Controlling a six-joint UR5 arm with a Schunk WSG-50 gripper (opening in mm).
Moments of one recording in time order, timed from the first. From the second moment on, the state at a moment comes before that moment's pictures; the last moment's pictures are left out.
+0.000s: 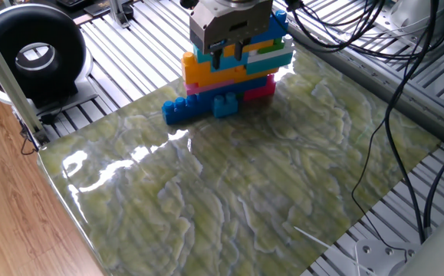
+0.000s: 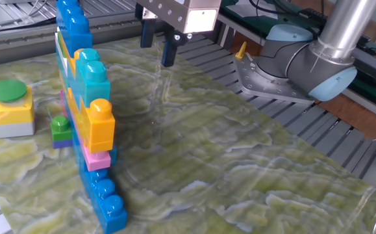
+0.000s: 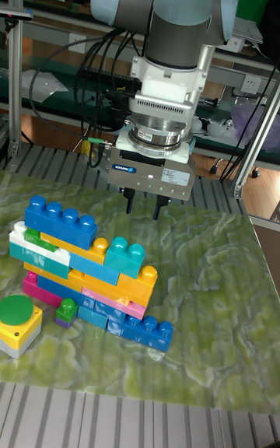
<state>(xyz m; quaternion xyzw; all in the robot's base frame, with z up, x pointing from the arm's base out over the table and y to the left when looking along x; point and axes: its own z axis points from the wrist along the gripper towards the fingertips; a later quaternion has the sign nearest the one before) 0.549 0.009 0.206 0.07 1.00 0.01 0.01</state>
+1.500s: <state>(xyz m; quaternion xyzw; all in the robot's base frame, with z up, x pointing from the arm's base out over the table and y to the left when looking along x) 0.522 0.011 0.210 0.08 1.00 0.00 -0.04</state>
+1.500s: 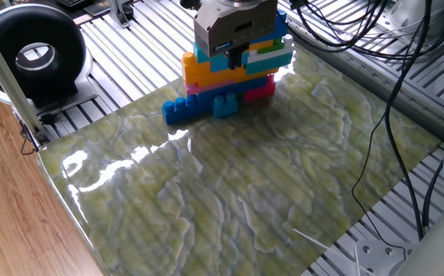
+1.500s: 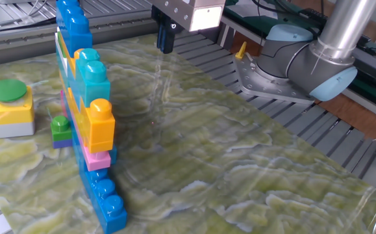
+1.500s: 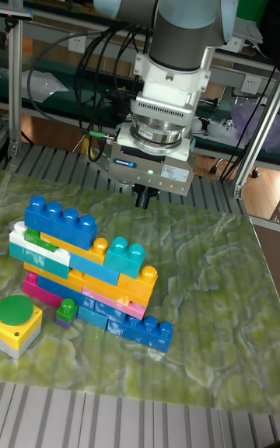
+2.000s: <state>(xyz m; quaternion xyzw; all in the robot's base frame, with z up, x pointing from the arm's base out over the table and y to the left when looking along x) 0.513 0.014 0.210 0.08 1.00 0.01 -0.06</state>
